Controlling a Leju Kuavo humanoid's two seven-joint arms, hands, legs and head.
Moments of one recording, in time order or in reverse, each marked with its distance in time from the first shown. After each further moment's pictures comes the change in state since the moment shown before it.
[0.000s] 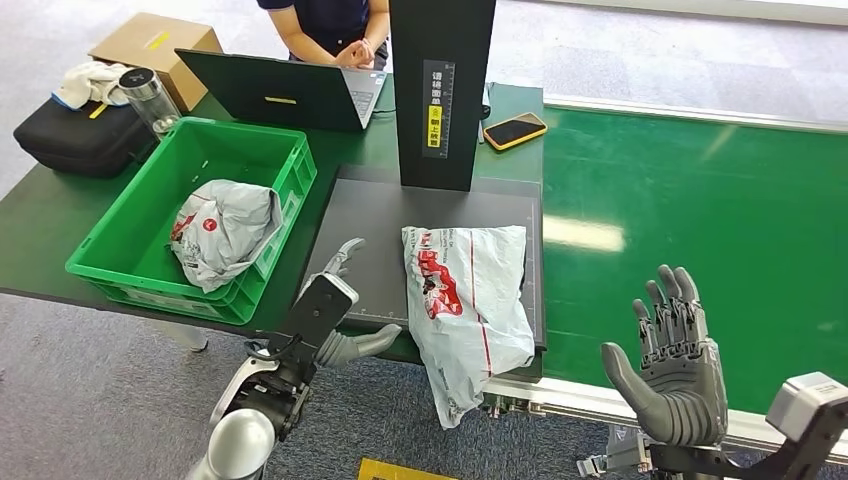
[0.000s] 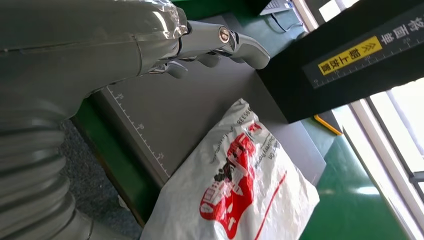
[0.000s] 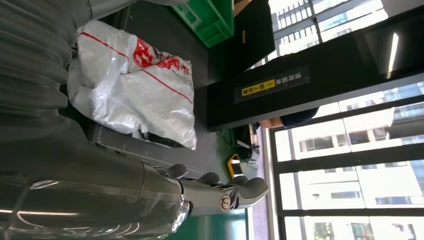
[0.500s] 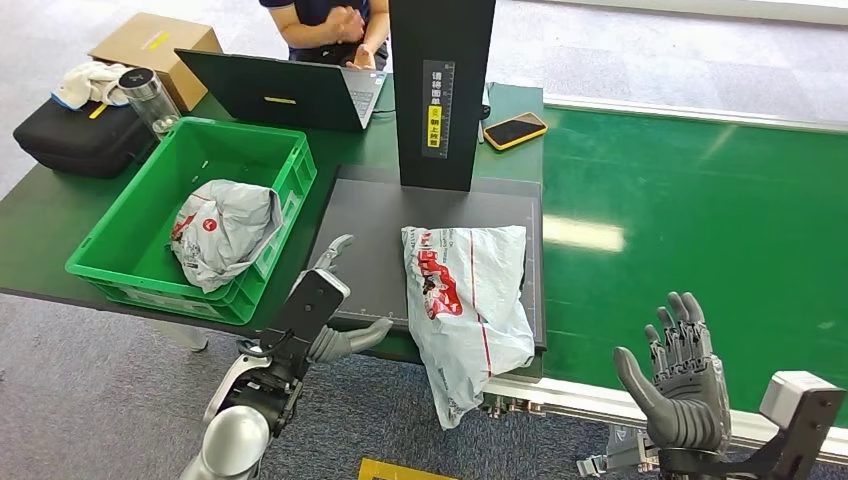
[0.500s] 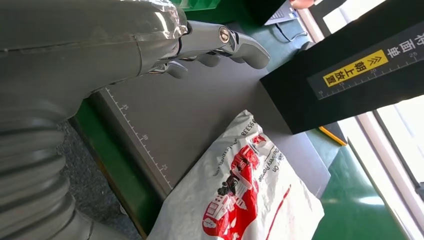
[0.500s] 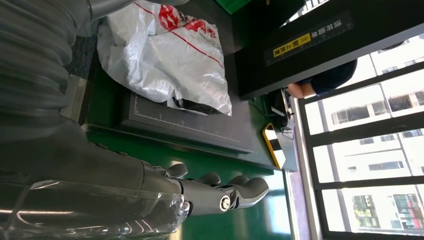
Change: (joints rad) left arm 0.003 -0.004 0.027 -0.007 -0.017 -0.007 0.004; right arm 0.005 0.082 -0.149 0.077 0.005 0.062 0.046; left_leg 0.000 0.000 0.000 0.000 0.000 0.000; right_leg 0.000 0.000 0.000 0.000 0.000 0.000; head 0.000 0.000
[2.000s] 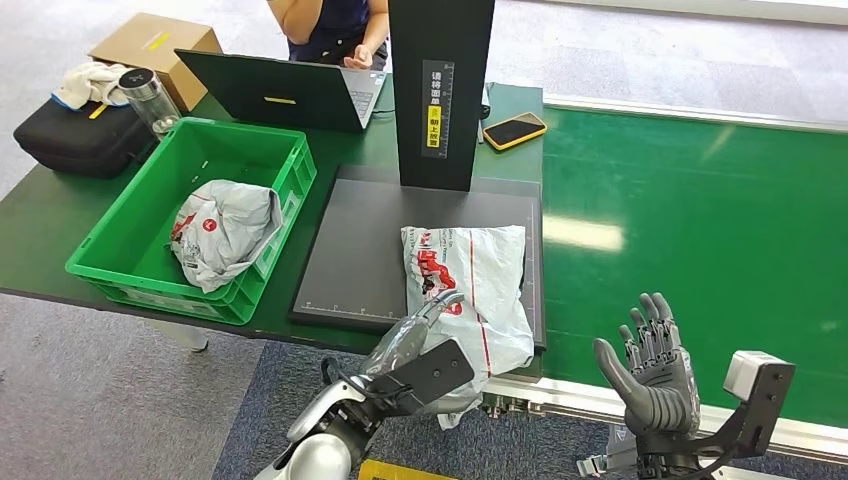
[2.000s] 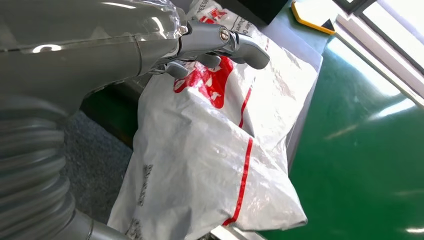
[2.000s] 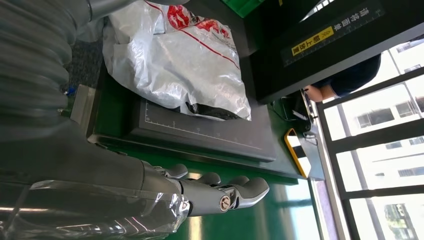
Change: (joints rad) left arm -0.072 -0.062 -0.277 0.223 -0.130 -0.042 0.000; right arm -0.058 0.004 0.008 0.115 -0.023 -0.013 0.027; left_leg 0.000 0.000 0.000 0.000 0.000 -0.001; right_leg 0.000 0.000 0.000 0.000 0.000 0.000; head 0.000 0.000
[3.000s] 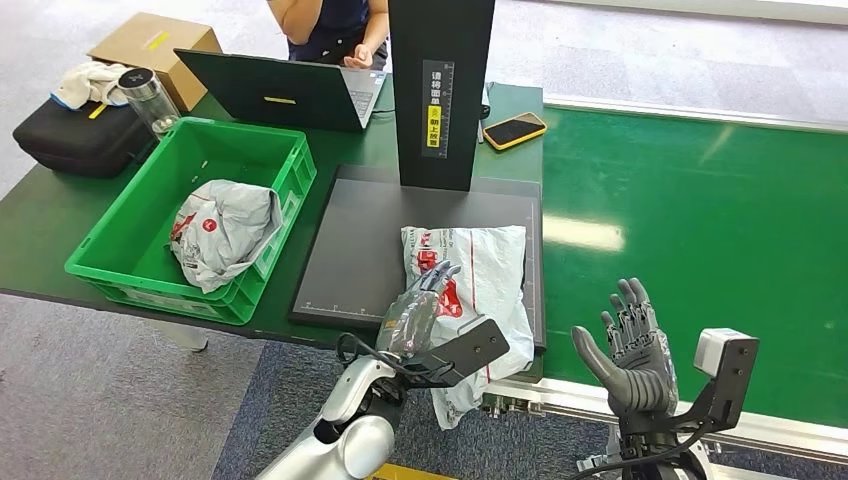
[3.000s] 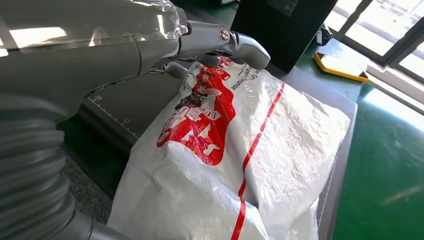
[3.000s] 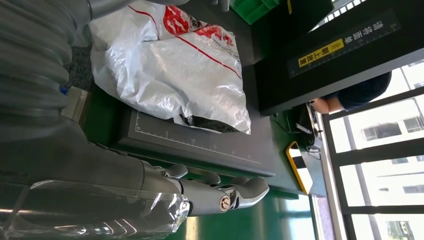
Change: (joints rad) left arm -0.137 -0.068 -0.055 0.249 -0.226 0.219 0.072; right arm -0.063 -0.063 0.083 0.069 0.018 -0.052 -0.009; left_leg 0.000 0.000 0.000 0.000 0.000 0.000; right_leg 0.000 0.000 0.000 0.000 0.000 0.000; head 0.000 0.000
